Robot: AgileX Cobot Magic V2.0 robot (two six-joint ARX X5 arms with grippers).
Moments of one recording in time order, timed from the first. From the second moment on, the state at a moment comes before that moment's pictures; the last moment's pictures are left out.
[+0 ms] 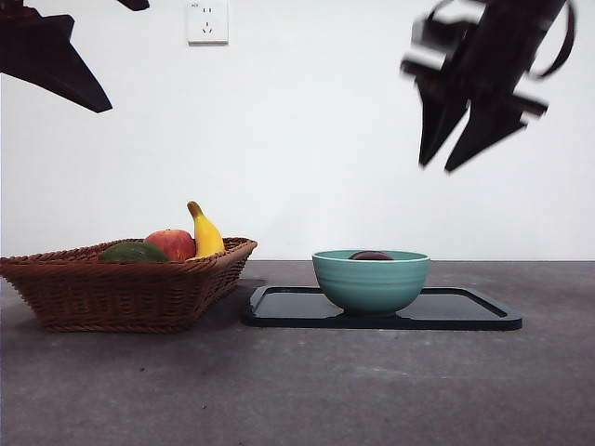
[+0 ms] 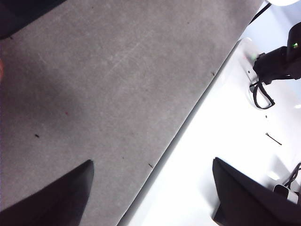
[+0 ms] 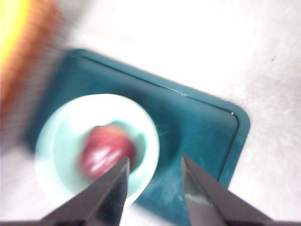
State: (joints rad) left arm -0.48 1.20 1.14 -1.07 0.61 0.19; right arm 0.29 1.61 1.40 -0.70 -0.21 0.05
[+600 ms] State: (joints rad) left arm -0.48 1.20 1.14 -1.05 0.61 0.19; right arm 0.35 1.14 1.21 -0.94 -0.34 0.02
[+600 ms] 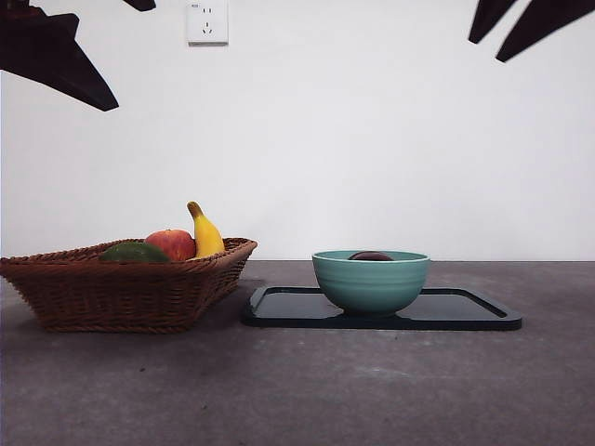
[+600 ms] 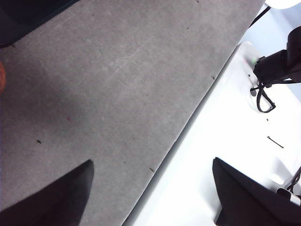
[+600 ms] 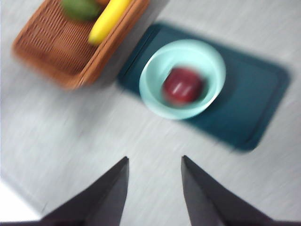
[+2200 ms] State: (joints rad) left arm -0.54 1.29 1.33 -0.72 0.37 -0.18; right arm 0.46 0.79 0.85 -0.90 -0.37 0.03
